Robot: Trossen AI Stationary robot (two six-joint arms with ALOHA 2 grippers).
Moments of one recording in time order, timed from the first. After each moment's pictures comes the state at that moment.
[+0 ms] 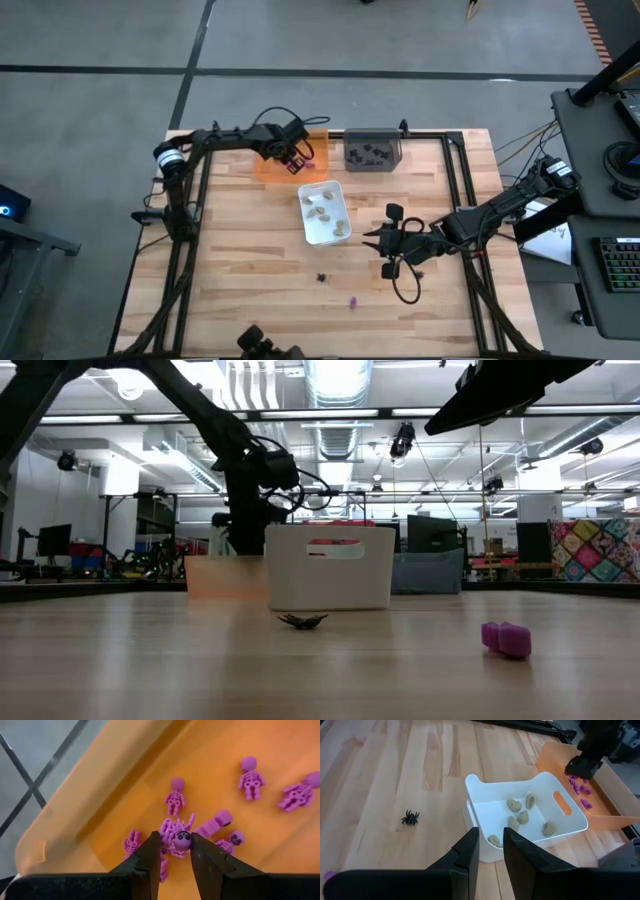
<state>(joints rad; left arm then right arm) 0.59 1.90 1.28 -0.58 -0.38 -0.09 0.44 1.27 0.80 -0.18 0.55 0.15</state>
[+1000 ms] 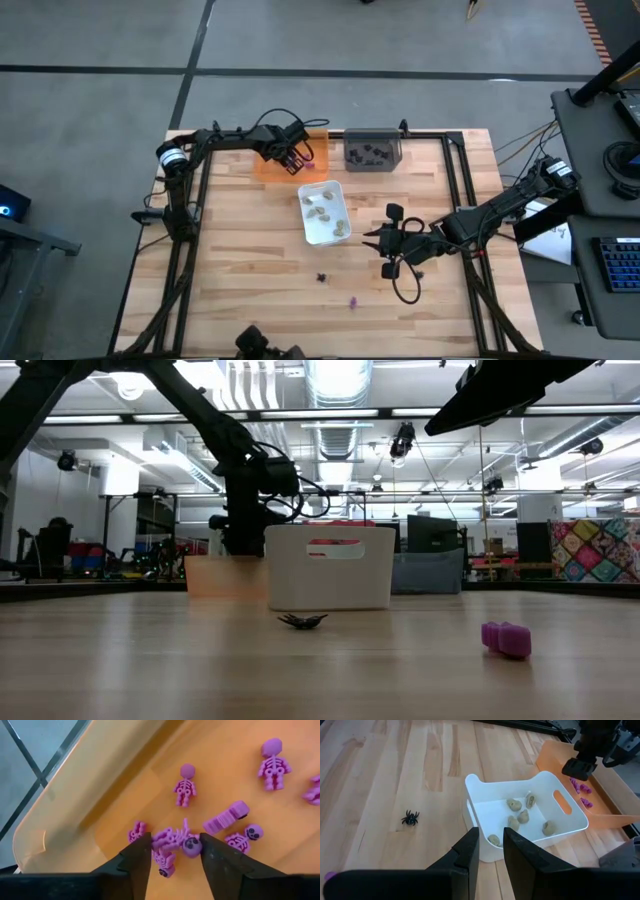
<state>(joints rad) 0.59 1.93 1.28 -0.60 -0.43 -0.11 0.44 1.27 0.80 -0.18 0.55 0.16</state>
